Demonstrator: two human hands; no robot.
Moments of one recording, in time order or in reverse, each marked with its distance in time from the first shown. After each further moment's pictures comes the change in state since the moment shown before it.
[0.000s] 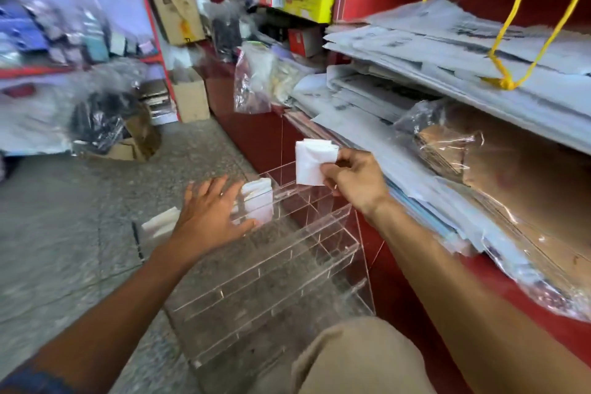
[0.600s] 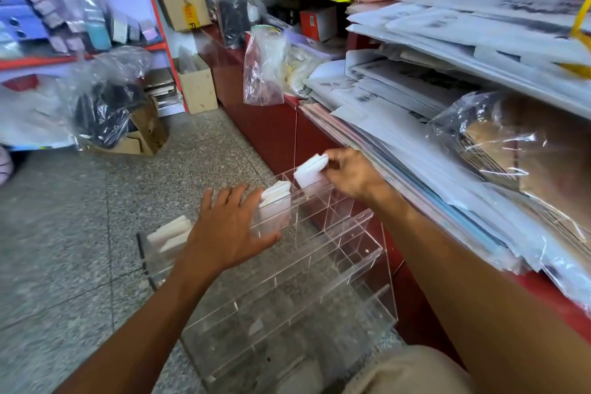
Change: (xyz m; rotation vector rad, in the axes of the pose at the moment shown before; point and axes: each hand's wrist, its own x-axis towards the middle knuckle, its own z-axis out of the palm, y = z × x) left_hand 0.016 -0.010 0.033 0.037 0.042 0.076; right_hand 0.087 0.042 0.043 -0.413 -0.255 0.015
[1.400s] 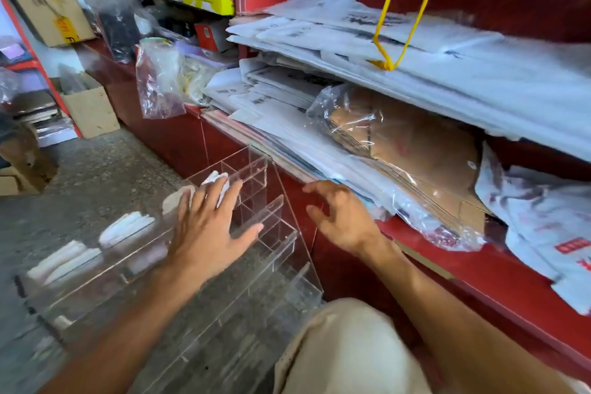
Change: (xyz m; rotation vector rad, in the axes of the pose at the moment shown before) left_hand -0.010 0.113 -0.032 -0.212 0.152 0.245; right_hand -0.188 0.057 -0.062 -0.288 0.257 -0.028
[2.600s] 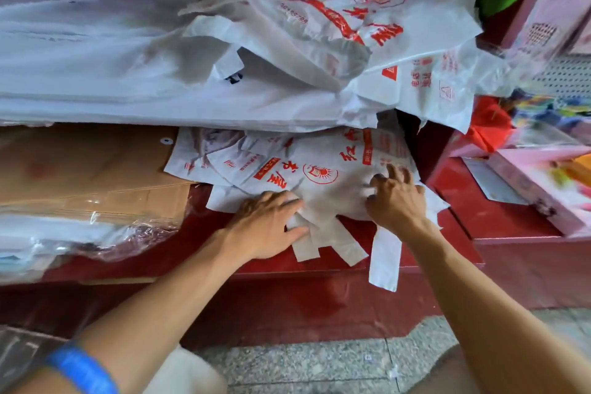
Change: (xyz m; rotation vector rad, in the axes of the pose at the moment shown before) left_hand 0.022 0.502 0.062 -0.118 -0.486 1.031; right_hand -0.349 0.295 -0.225 -0.588 0.288 1.141
